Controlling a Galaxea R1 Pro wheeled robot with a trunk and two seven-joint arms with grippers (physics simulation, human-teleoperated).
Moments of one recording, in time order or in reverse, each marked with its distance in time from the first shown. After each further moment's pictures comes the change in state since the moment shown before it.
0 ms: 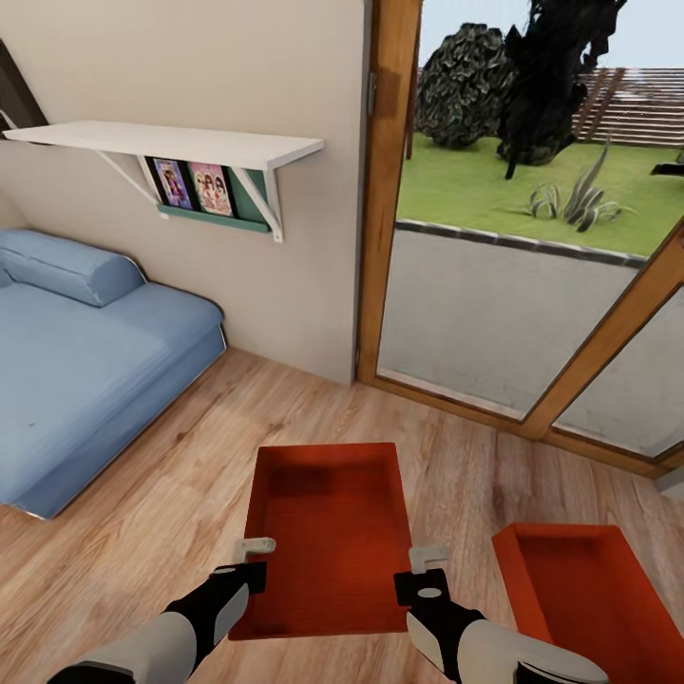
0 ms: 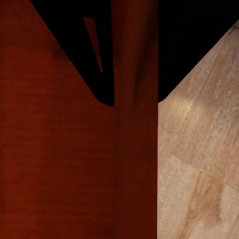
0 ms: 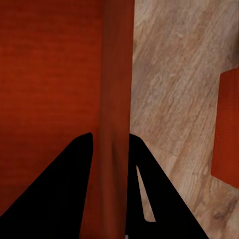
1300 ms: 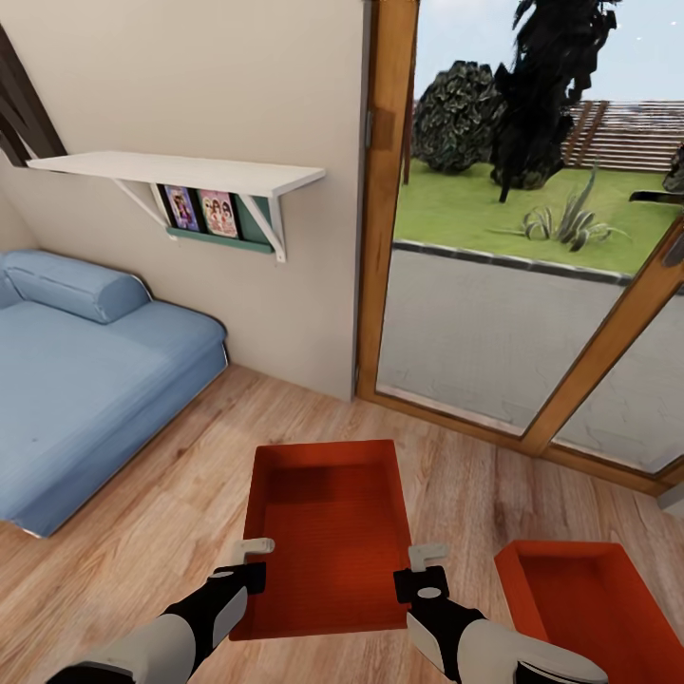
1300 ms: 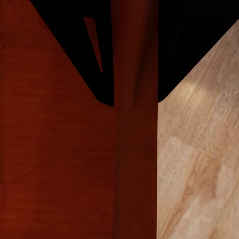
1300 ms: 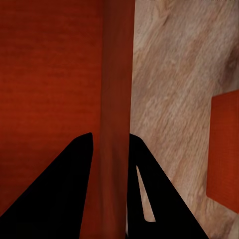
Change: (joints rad) left arm 0.001 0.002 -0.003 0.017 0.020 -0.043 -0.011; right arm -0.001 0.001 -0.001 0.002 0.021 -0.019 -0.001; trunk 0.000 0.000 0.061
